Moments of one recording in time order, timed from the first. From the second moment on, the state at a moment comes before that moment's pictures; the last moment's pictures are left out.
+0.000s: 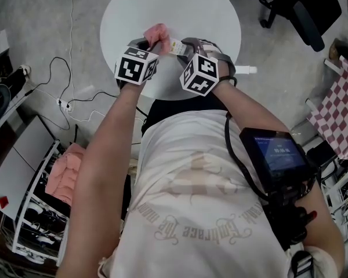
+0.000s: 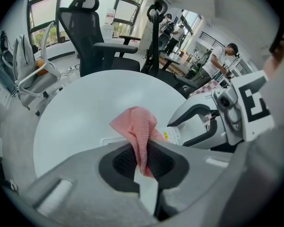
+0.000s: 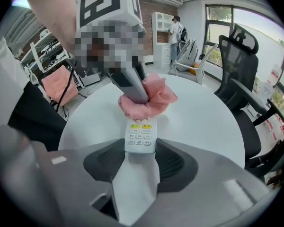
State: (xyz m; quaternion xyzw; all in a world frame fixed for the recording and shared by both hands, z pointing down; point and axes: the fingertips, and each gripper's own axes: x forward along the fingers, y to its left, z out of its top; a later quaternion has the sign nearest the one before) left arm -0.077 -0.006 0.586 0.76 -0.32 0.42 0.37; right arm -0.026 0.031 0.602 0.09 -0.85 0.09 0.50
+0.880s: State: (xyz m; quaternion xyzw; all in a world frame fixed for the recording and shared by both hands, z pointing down) left arm -0.136 -0.022 0.601 0.70 -0.36 0.54 0.30; right arm -0.007 0.024 0.606 0.09 -0.85 0.09 0.50
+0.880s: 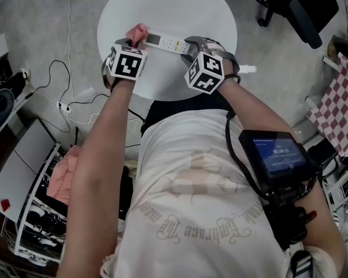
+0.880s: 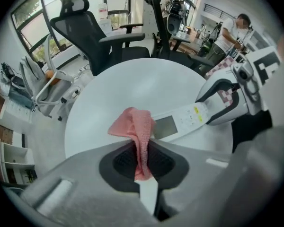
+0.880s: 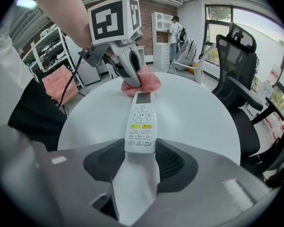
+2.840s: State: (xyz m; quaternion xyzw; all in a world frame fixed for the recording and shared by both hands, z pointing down) left arm -0.040 0.027 0.527 0.76 -0.39 0.28 0.44; right arm -0.001 0.015 0.604 0.07 -0.86 0.06 0.50
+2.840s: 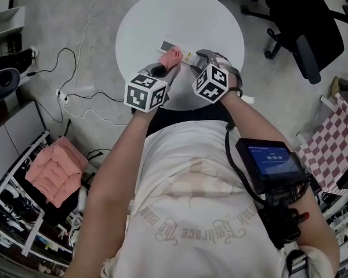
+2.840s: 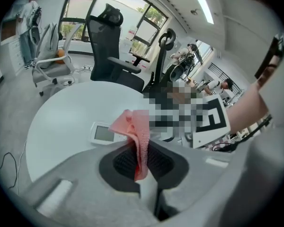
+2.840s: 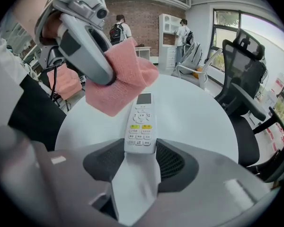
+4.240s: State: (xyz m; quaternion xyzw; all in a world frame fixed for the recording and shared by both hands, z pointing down) left arm -0.060 0.044 0.402 0.69 -0.32 -0.24 0.60; right arm -0.042 0.029 0.379 -0.05 -0.86 0.51 -0.01
